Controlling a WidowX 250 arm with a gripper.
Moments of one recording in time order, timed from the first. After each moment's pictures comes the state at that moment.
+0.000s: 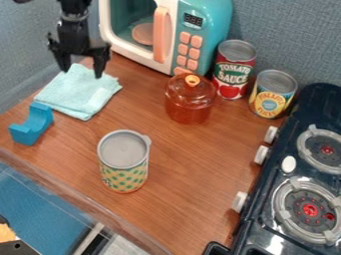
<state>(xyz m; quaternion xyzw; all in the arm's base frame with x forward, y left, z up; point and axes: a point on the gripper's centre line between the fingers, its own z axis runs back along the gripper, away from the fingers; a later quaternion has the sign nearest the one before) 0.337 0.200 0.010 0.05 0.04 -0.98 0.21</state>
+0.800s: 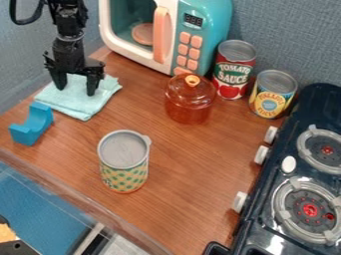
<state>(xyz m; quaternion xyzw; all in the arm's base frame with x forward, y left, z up) 0.335 0.187 -0.021 0.03 0.01 -0.99 0.17</state>
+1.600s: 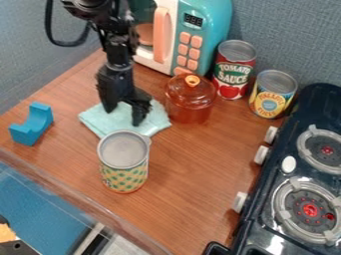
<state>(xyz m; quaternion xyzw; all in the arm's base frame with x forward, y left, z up) 0.325 0.066 -0.022 0.04 -0.03 -1.00 -0.02</state>
